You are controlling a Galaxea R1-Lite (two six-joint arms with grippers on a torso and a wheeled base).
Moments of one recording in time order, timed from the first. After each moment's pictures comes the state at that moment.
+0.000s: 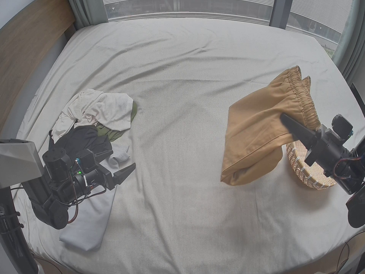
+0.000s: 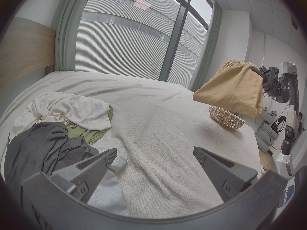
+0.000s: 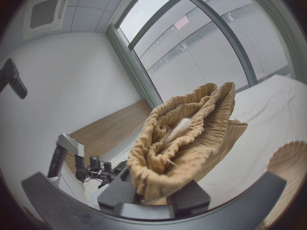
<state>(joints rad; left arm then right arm) -0.14 2.12 -0.44 -1.55 -0.47 0.04 0.33 1.58 -0.34 -1.54 0.40 0.28</state>
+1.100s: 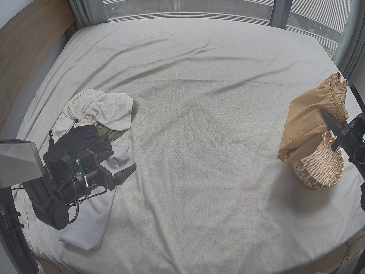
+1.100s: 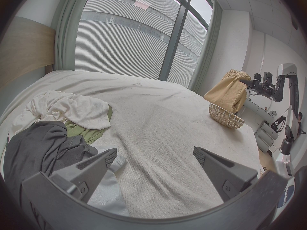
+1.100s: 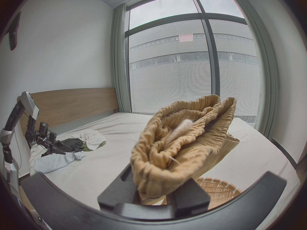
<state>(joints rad) -0.14 2.12 -0.44 -1.55 -0.47 0.03 -0.13 1.56 -0.34 -1.49 0.49 0.01</state>
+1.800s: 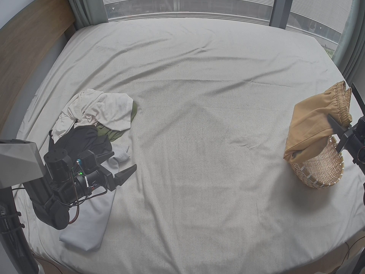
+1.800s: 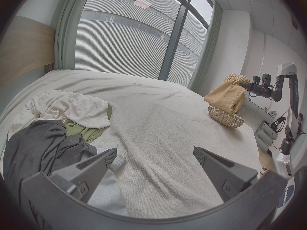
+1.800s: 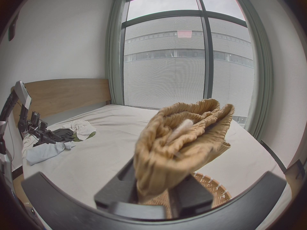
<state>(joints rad) -0.14 2.13 -0.44 -1.55 -0.47 0.03 -0.24 1.57 -0.35 -1.43 0.52 -0.06</state>
